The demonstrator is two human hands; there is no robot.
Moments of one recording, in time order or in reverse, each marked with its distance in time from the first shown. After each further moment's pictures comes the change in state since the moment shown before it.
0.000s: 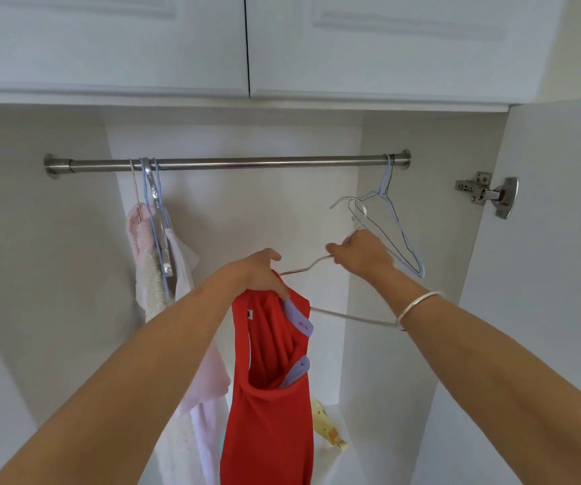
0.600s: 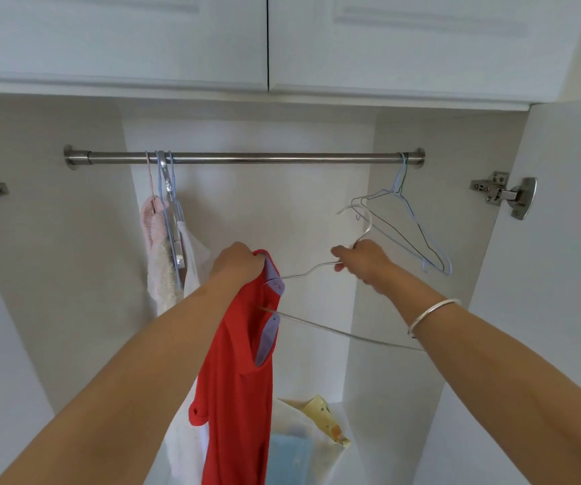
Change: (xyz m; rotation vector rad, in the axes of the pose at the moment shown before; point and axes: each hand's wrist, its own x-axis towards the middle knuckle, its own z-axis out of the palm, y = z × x) left_hand 0.004 -0.034 -0.005 -0.052 0.445 -0.177; right_hand -0.027 -0.012 0.000 0.252 -0.176 0.053
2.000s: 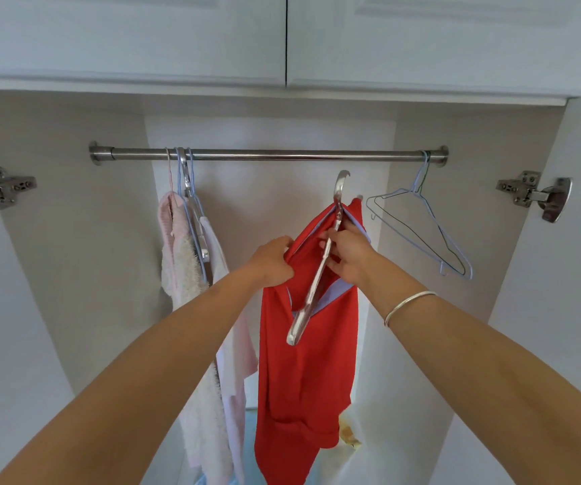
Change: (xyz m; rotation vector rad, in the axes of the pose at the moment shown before) left_hand -0.015 0.017 0.001 -0.034 -0.211 0.320; right_hand 0.012 -0.036 0.041 0.909 -0.105 0.122
